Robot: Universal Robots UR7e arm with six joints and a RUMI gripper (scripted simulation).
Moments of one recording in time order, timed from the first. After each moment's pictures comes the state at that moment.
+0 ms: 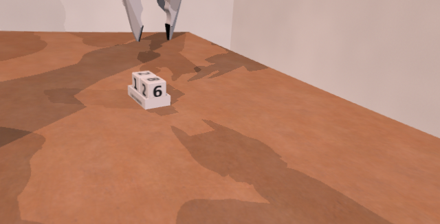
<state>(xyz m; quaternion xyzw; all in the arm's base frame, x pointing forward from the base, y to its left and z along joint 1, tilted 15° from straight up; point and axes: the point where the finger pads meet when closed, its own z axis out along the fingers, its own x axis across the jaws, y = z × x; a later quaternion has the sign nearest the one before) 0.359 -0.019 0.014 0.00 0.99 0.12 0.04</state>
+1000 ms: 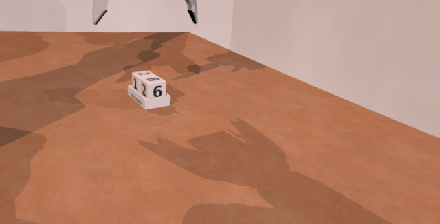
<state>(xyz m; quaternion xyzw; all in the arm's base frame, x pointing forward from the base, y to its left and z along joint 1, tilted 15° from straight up) 0.354 -0.018 0.021 0.00 0.99 0.13 0.03</state>
